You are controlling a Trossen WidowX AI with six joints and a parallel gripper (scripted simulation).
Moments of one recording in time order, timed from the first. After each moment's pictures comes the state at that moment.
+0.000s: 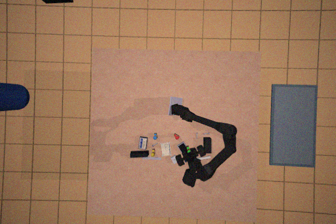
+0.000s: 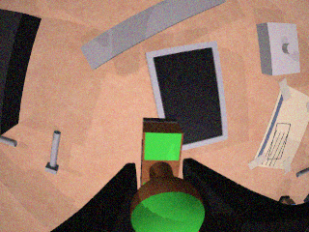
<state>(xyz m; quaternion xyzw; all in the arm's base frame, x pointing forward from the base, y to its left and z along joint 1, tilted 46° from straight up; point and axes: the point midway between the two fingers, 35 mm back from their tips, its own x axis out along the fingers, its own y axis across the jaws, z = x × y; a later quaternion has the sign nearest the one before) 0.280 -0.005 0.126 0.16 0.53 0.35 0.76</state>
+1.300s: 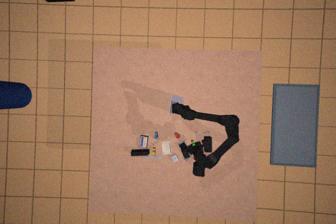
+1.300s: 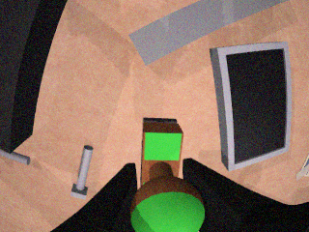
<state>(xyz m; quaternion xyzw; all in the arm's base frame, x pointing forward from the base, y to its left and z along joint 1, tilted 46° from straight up) 0.270 0.053 0.124 0.16 0.52 0.36 0.76</state>
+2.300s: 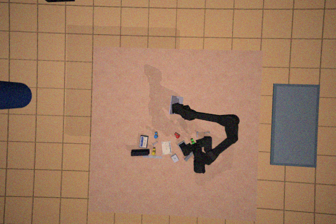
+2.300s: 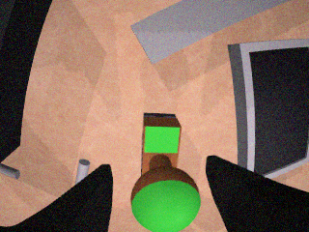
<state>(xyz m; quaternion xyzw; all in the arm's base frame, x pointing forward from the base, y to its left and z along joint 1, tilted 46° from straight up) 0.273 0.073 0.108 0.16 0.52 0.36 0.76</state>
